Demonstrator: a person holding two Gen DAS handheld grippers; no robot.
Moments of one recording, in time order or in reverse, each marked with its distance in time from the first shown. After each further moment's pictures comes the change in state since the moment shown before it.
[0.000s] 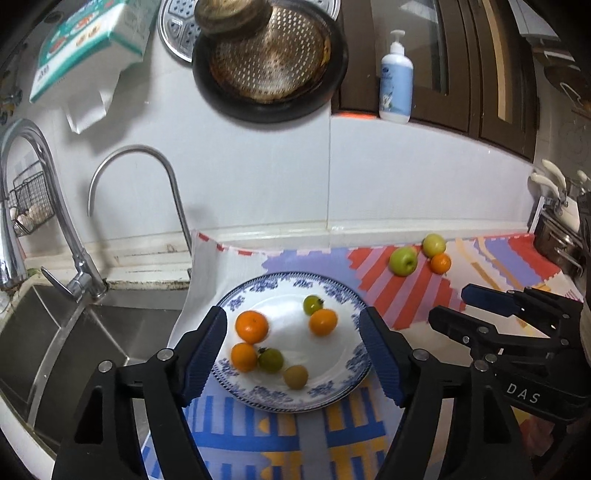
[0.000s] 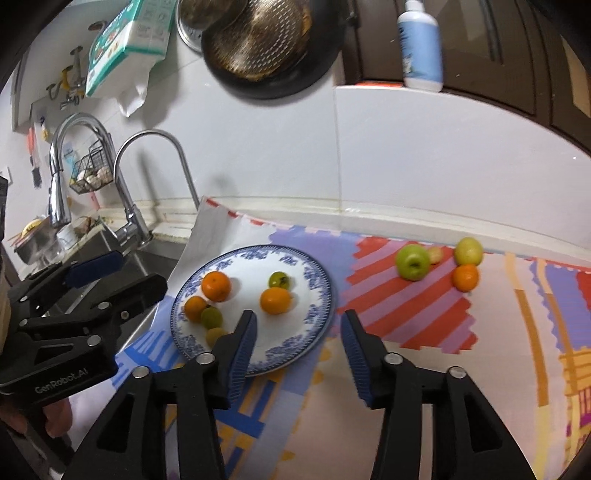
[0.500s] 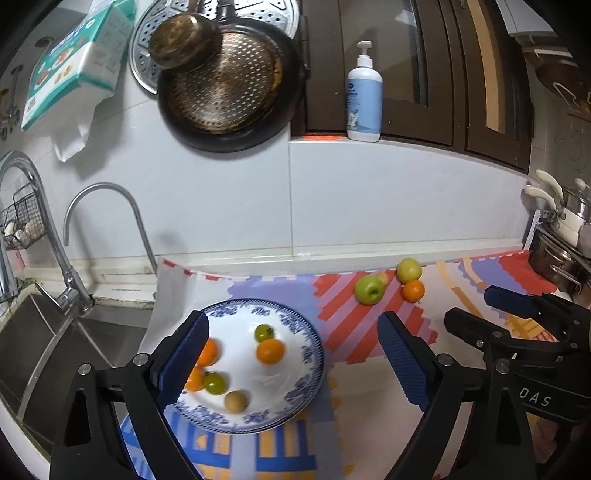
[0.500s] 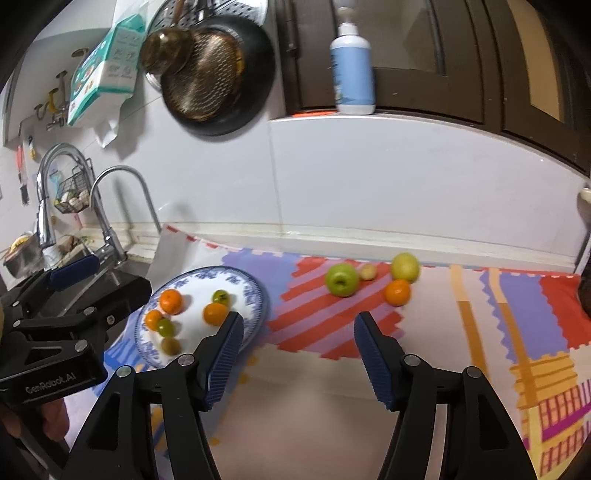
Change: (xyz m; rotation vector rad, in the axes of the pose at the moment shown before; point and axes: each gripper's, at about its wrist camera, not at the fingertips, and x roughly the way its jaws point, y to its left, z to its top) left arm 0.001 -0.072 0.024 -0.004 -0.061 0.014; right arm -0.038 -0.076 0.004 0.029 -0.072 -0.074
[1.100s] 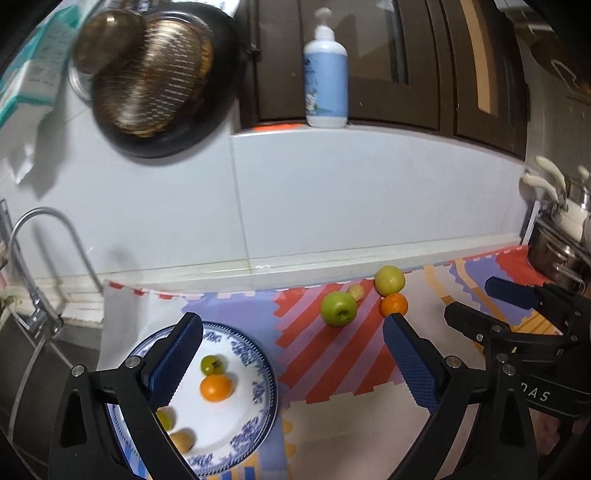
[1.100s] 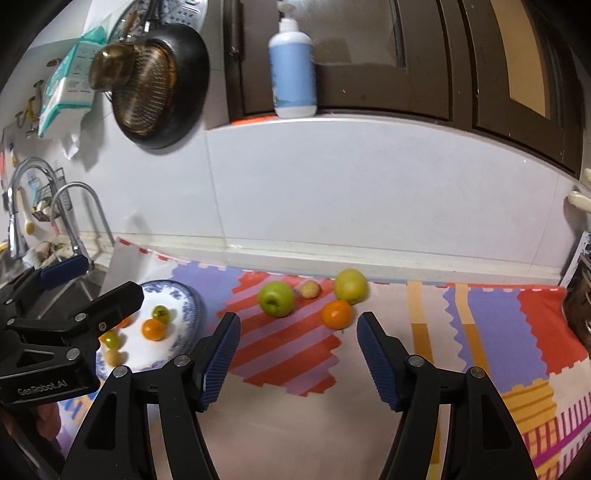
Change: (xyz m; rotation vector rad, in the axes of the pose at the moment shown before) left arm 0.066 -0.056 0.026 0.062 0.035 -0.041; right arm 0.034 -0.069 0.018 -0.001 0.009 -0.051
